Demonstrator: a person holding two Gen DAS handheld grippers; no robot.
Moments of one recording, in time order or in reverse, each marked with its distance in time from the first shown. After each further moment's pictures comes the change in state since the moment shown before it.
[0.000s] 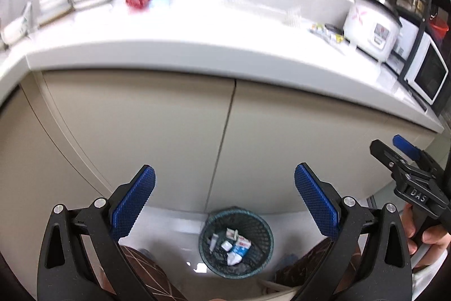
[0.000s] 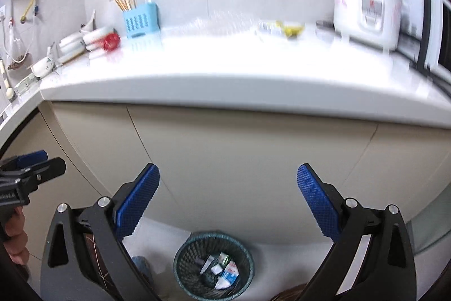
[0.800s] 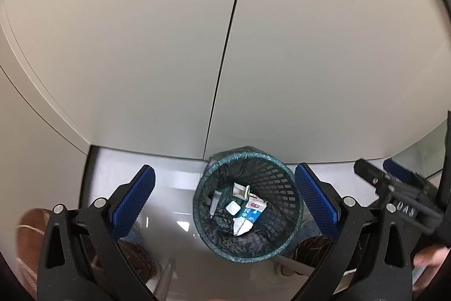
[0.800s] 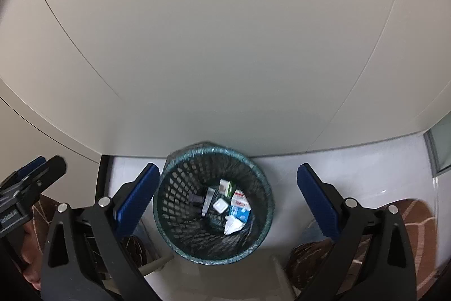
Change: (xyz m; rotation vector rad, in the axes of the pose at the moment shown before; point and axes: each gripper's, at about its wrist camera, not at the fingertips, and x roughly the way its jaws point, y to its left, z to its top) left arm 0.196 0.025 -0.160 -0.010 0.256 -0.013; right arm 0.170 -0.015 -0.208 0.203 0.407 -0.055
